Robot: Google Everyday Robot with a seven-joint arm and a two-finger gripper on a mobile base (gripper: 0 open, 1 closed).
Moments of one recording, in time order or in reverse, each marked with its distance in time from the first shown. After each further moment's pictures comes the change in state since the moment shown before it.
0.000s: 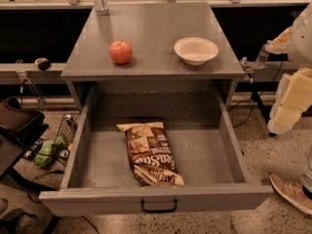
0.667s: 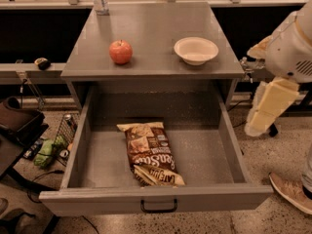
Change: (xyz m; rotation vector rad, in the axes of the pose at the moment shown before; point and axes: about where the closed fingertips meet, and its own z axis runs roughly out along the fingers) arm -0.024 -0.001 0.027 0.025 -0.076 -0.025
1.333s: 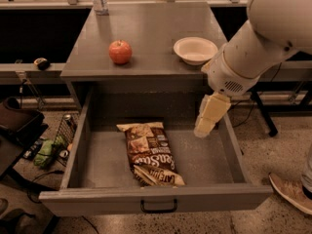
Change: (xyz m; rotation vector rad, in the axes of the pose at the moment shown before) arm -0.055 -0.012 0.099 -0.035 -0.085 -0.023
